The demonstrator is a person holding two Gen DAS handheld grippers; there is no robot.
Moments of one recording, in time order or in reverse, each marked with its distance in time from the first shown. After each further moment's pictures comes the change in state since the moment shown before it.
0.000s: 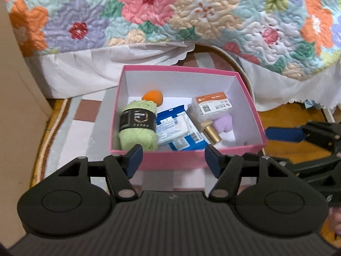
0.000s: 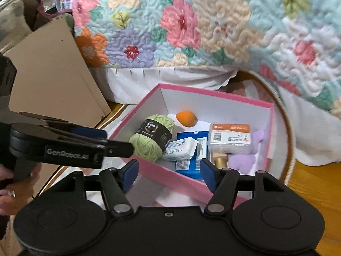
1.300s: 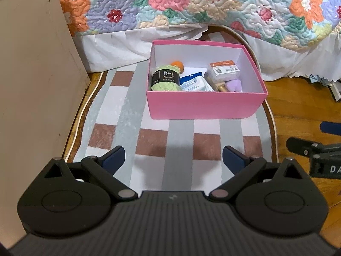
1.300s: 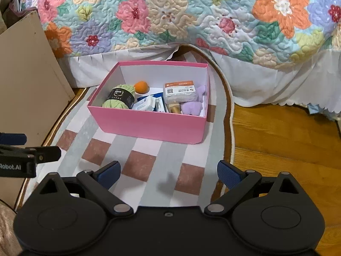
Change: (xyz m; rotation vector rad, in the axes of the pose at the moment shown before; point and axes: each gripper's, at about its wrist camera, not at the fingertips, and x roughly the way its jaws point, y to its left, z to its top) left arm -0.087 -0.001 -0.081 0.013 0.049 0.120; right arm -0.082 0.046 -0.070 0.158 0.061 -0.319
